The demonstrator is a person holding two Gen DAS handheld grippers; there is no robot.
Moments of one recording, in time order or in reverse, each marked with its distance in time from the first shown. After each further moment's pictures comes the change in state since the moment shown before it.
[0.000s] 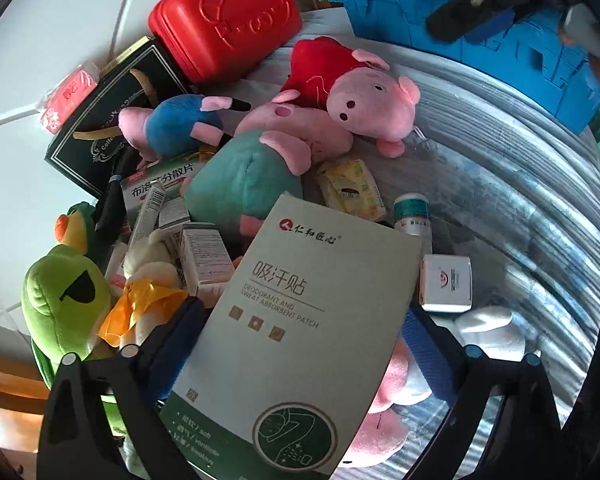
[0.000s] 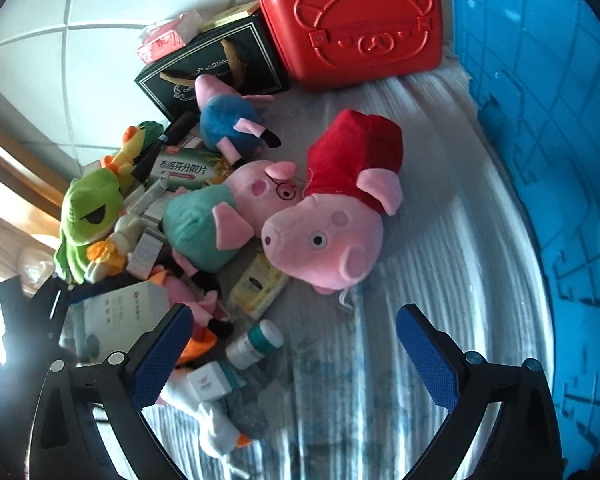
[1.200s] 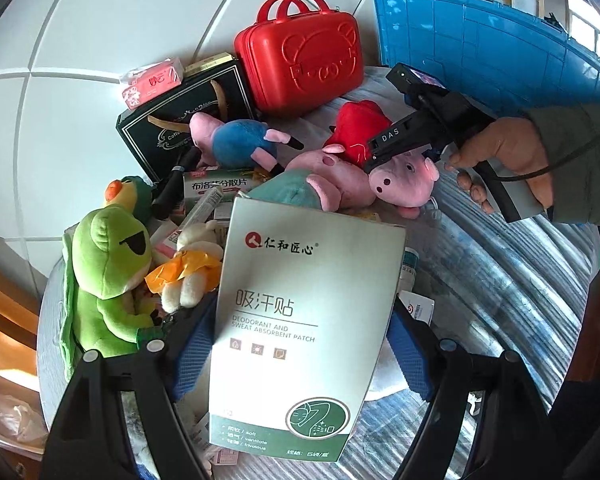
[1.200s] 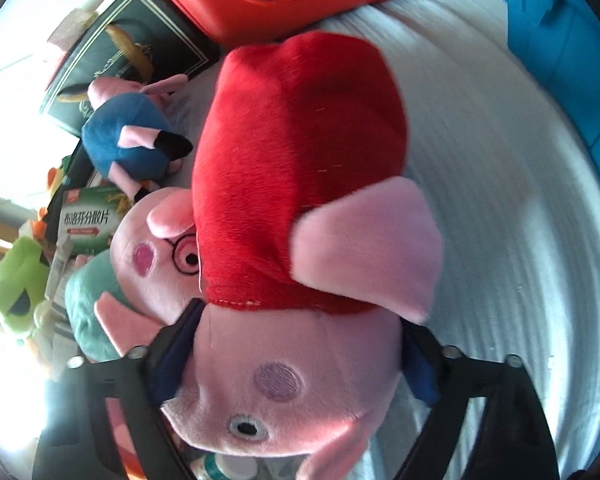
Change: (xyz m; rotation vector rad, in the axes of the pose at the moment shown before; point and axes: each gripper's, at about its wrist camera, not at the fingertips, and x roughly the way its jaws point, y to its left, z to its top) left arm -0.069 0.005 -0.018 -0.259 -0.136 0.059; right arm 0.138 -0.052 0.058 0.185 0.083 0.023
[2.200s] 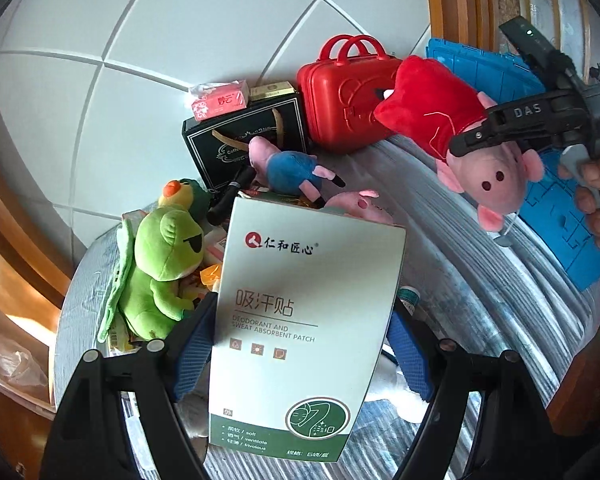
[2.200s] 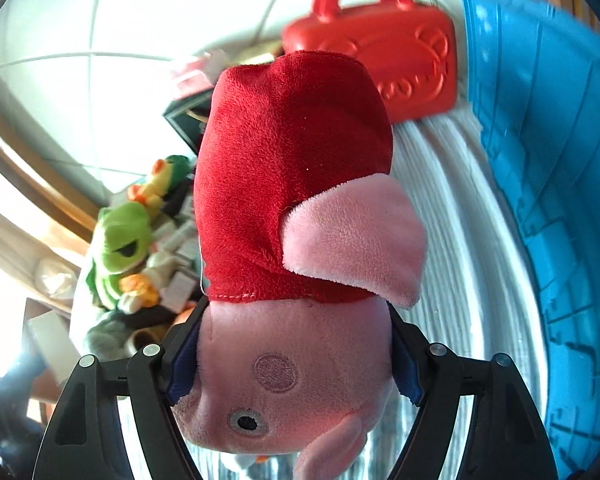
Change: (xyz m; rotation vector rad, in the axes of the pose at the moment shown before) left arm -0.070 -0.002 0.009 -0.194 -0.078 0.149; right arm -0.191 0.059 -0.061 -0.215 -0.183 0.064
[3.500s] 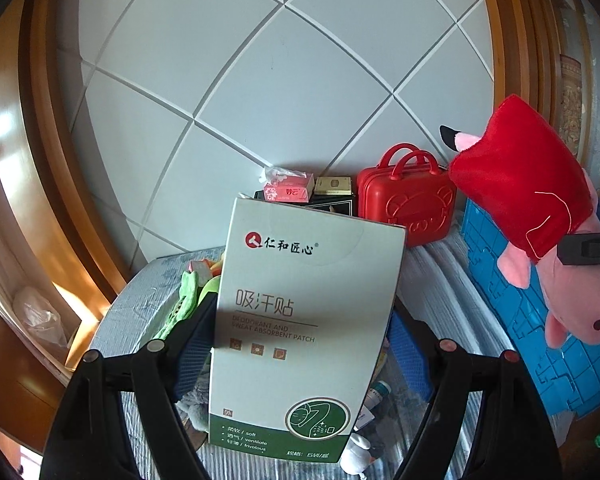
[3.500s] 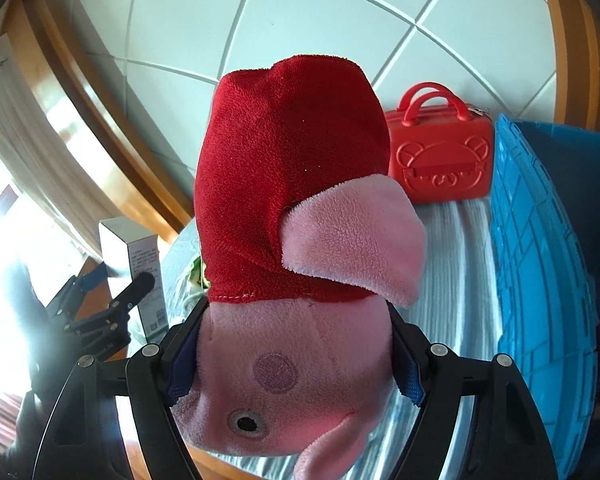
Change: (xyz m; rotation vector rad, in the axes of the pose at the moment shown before) left arm -0.123 -0.025 0.085 -0.245 -0.186 0.208; right arm -0.193 0.027 0.002 -0.219 -0.101 0.216
